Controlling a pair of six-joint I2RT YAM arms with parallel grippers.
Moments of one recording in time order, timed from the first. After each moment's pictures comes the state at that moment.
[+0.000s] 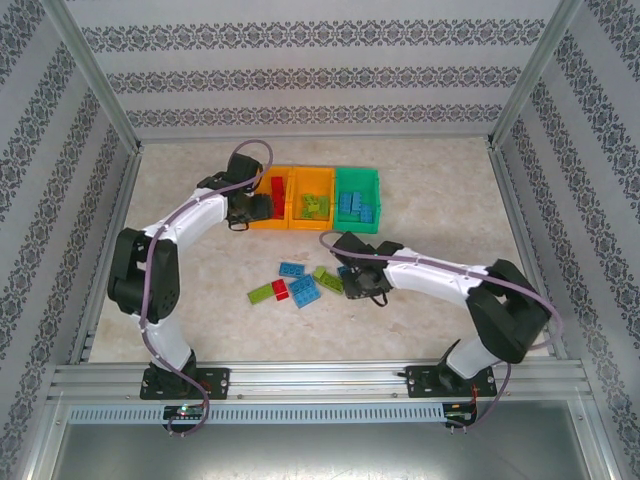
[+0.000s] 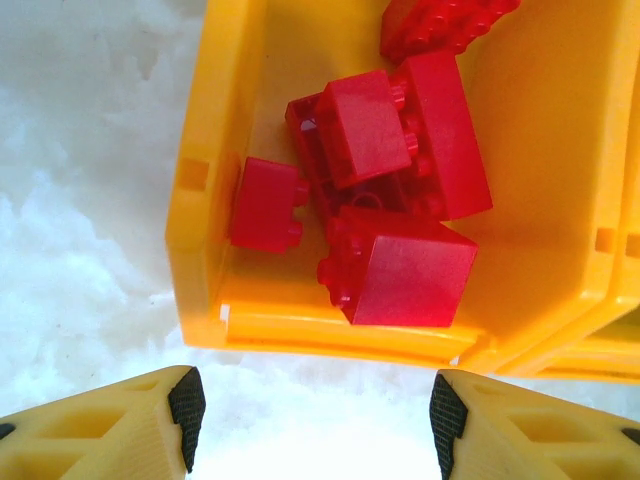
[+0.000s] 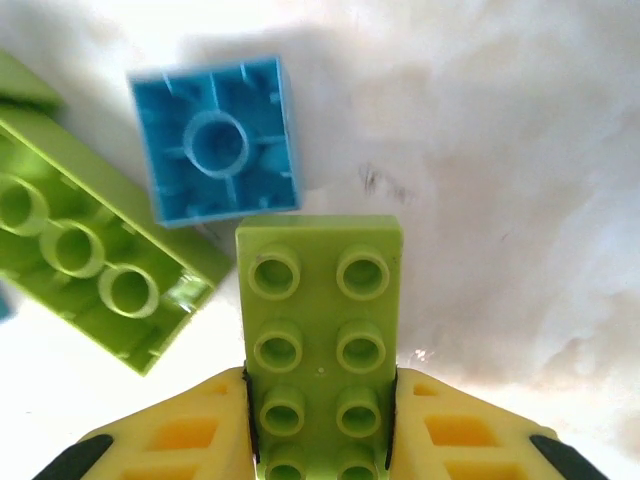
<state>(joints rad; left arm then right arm) -0.28 1.78 1.34 -0.65 -0.02 -0.46 0.77 1.52 0.91 -0.69 0.10 0.63</state>
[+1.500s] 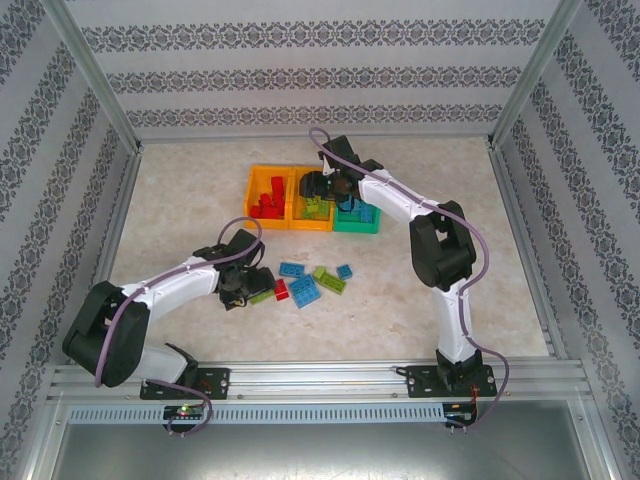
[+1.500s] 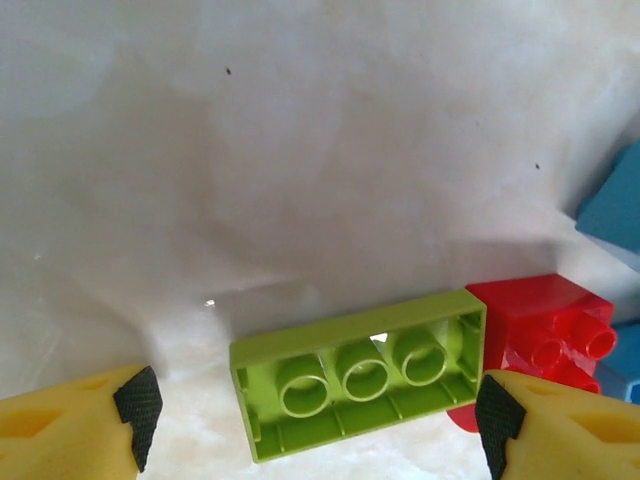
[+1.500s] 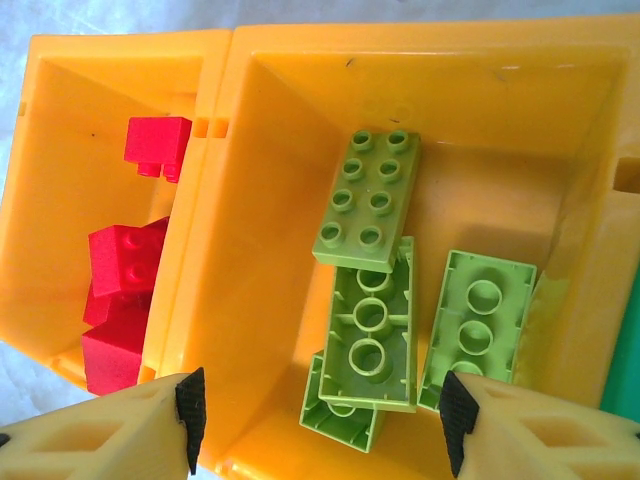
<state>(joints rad) -0.49 1.39 0.71 -0.63 0.08 -0.93 0.49 2.15 1.77 -0.51 -0.21 0.52</state>
